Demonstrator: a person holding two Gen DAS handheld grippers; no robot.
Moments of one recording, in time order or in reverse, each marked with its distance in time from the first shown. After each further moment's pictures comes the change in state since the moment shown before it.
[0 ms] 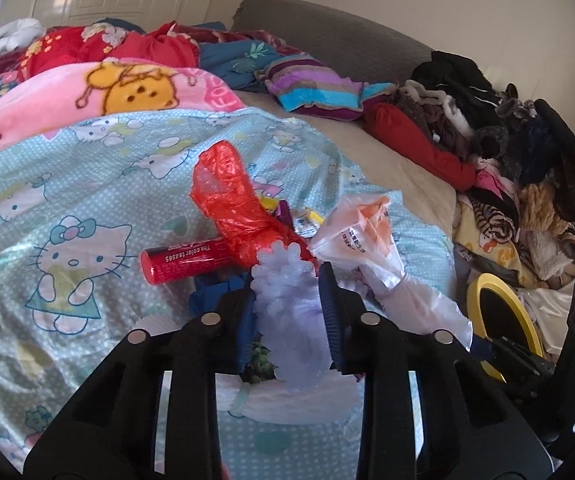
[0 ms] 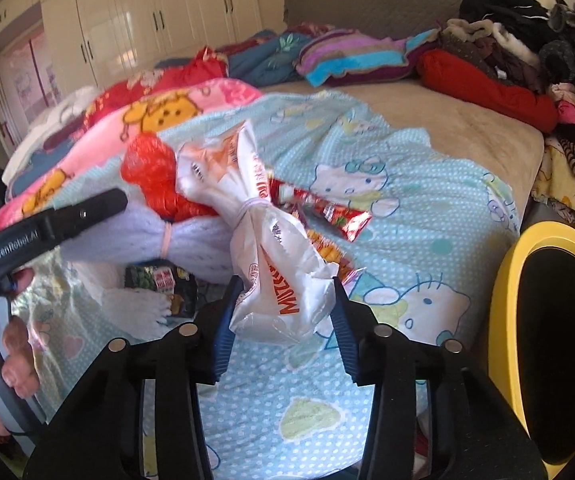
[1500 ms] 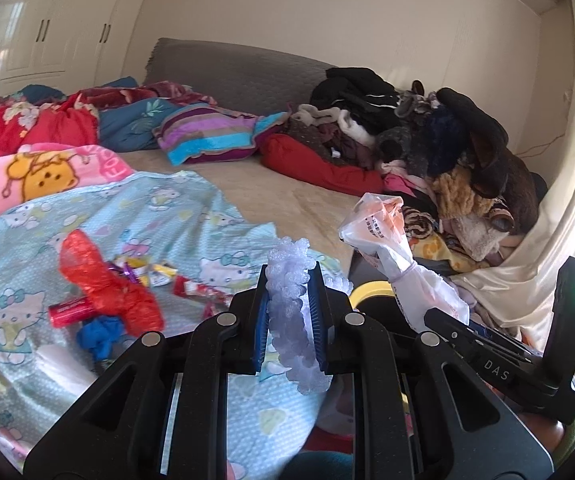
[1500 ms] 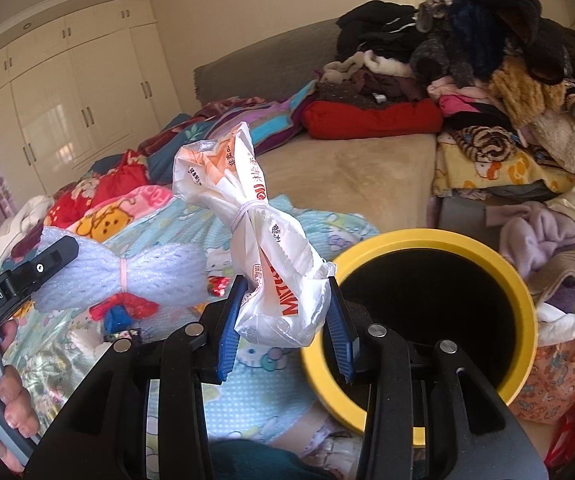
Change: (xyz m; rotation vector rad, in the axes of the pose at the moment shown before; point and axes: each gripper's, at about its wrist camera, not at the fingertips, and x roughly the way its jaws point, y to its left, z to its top) left arm -0.054 -0.137 0.004 0.195 -0.118 -0.216; right arm -0.149 -0.107 -0.019 0.275 -0.225 -0.187
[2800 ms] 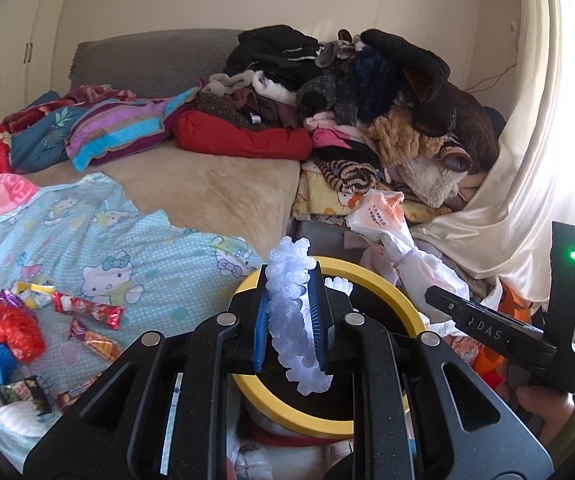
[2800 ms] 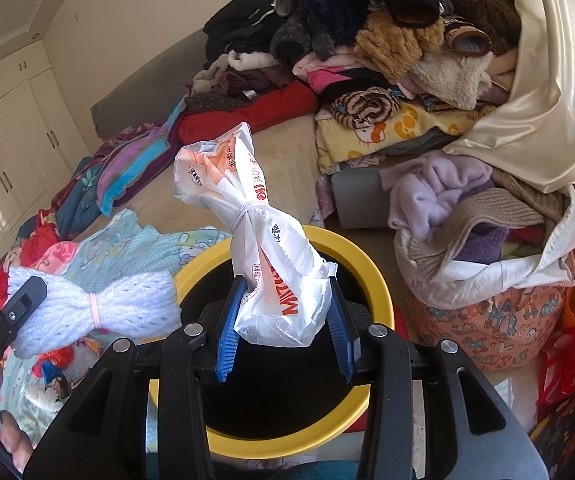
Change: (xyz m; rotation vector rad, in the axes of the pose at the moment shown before) left arm 0.081 -0.127 -0.023 0.192 0.112 -0.143; right arm -0.021 -0.150 -0.004 0.274 0.007 -0.244
